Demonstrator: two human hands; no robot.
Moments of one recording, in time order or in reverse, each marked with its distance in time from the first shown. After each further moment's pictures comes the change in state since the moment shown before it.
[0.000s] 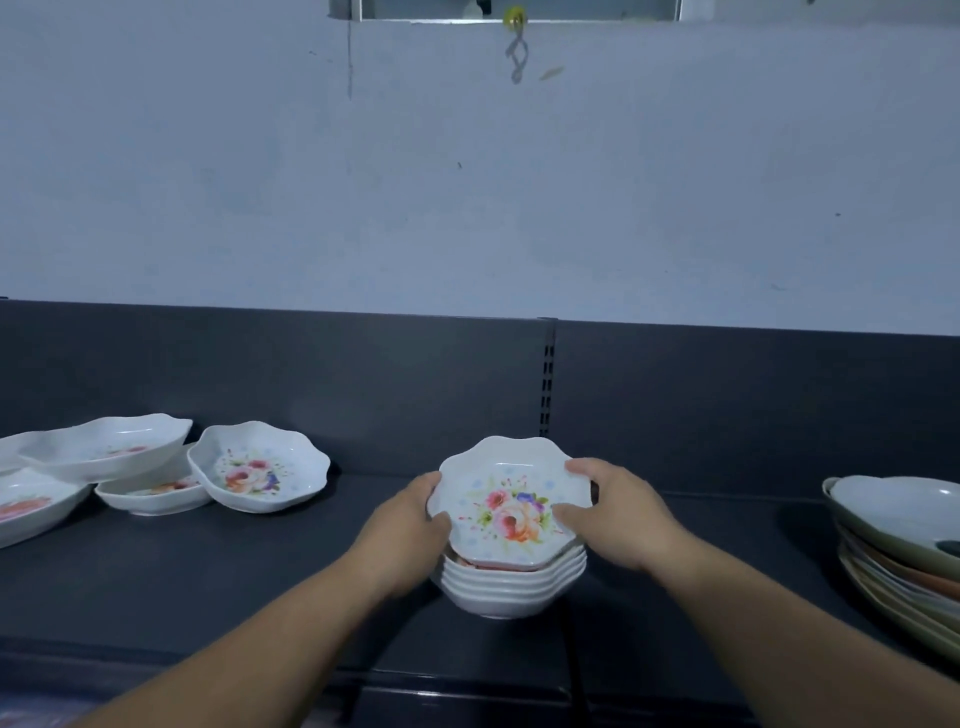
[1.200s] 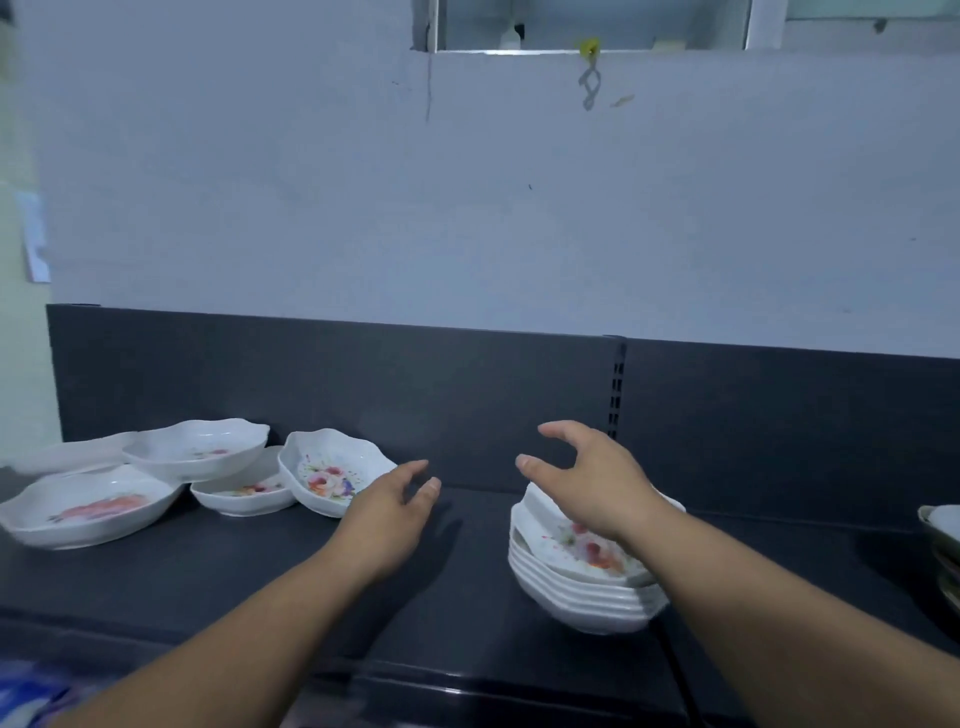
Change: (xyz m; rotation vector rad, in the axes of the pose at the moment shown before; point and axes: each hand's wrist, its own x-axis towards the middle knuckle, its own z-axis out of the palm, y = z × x) left_hand -0.002 -0.057 -0.077 -0.045 0.203 -0.003; right_hand 0.000 -0.103 0.043 0.048 0.074 -0.180
